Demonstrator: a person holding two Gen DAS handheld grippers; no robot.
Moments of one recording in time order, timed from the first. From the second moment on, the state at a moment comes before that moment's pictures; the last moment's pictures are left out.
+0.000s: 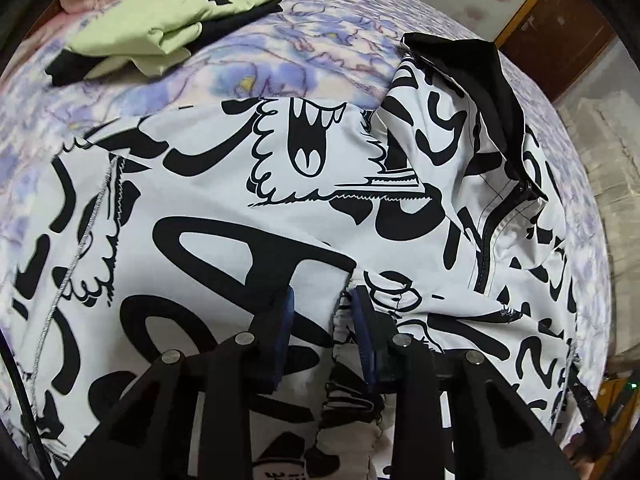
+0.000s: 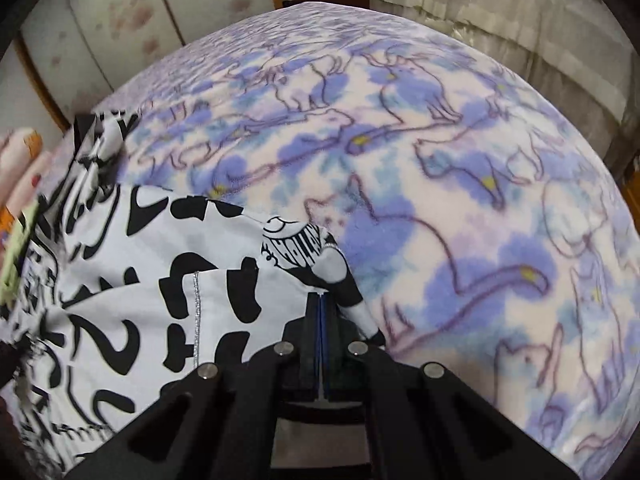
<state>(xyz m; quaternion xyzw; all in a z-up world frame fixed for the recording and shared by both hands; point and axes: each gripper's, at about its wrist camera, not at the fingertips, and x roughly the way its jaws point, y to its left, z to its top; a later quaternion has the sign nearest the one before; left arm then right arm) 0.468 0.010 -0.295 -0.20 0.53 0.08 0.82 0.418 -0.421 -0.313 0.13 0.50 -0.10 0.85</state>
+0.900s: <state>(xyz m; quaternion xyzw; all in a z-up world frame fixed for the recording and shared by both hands) 0.690 0.015 -0.203 -0.07 0.62 -0.10 0.77 0.666 -0.343 -0.217 0.27 0.60 0.15 0.74</state>
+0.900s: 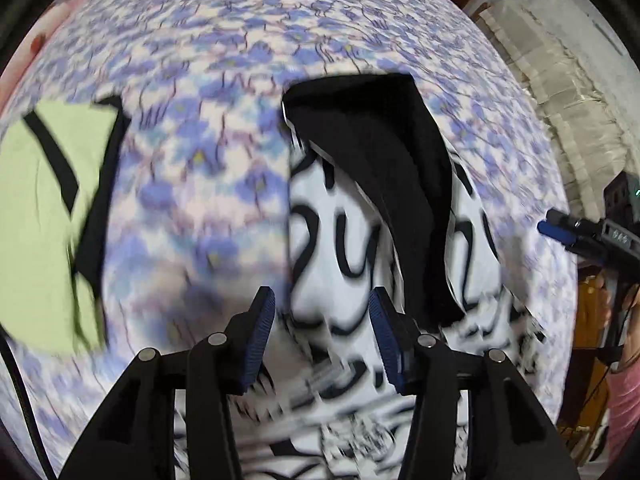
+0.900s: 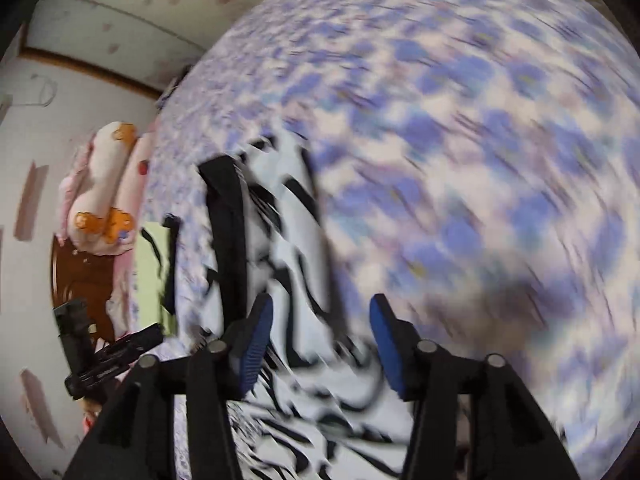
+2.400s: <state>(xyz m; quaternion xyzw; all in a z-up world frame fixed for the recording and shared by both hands) 0.644 0.016 -0.159 -0.20 0.41 -0.25 0.85 0.658 -0.269 -0.180 0.26 0.36 0.41 0.80</state>
